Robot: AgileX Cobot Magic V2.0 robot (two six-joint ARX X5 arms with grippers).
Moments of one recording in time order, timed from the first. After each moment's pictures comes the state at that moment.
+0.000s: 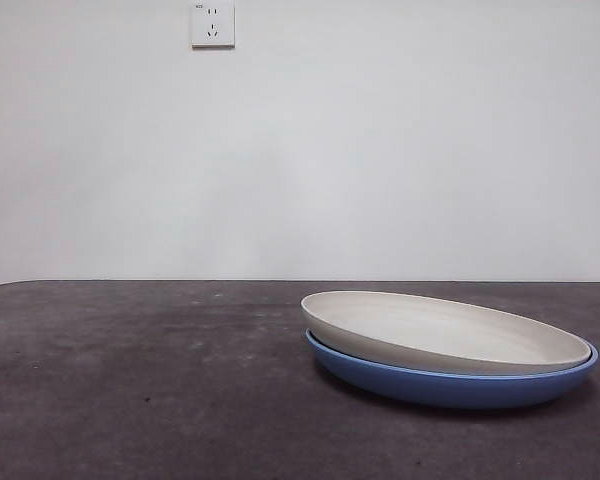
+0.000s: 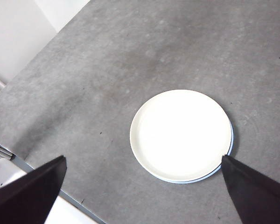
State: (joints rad) left arm -0.62 1.48 2.10 -1.41 0.34 -0.03; right arm 0.24 0.61 1.17 -1.12 -0.42 0.14
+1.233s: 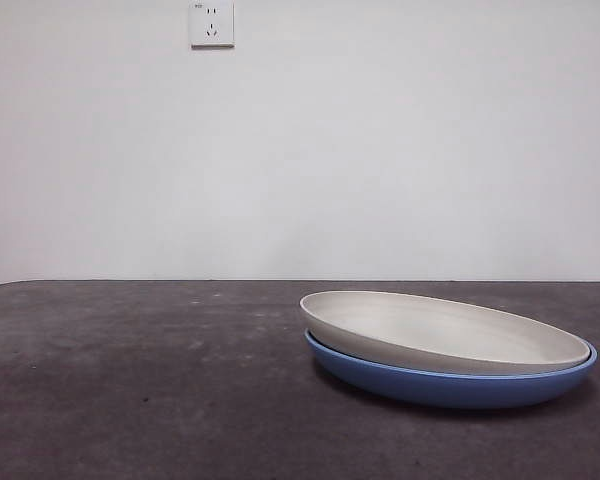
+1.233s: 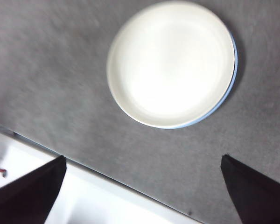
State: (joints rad) left arm -0.62 0.73 1.38 -1.23 0.31 0.00; right arm 0.23 0.96 1.17 -1.23 -0.42 0.22
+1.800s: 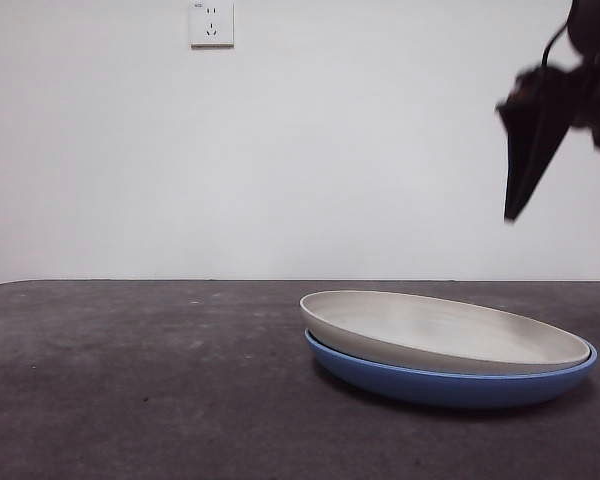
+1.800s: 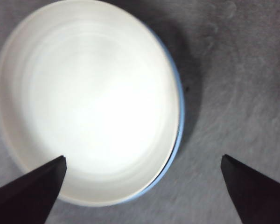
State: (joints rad) left arm -0.62 0.73 1.38 -1.25 0.31 0.00; right arm 0.10 1.54 1.17 -0.95 -0.42 0.08
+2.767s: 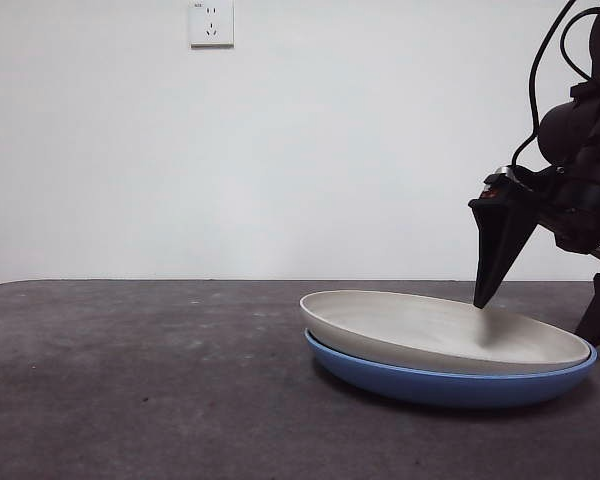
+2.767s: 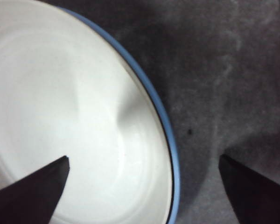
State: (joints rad) left arm -0.62 0.73 1.38 -1.25 0.31 0.00; right arm 0.10 1.79 1.17 -0.81 -0.52 0.05
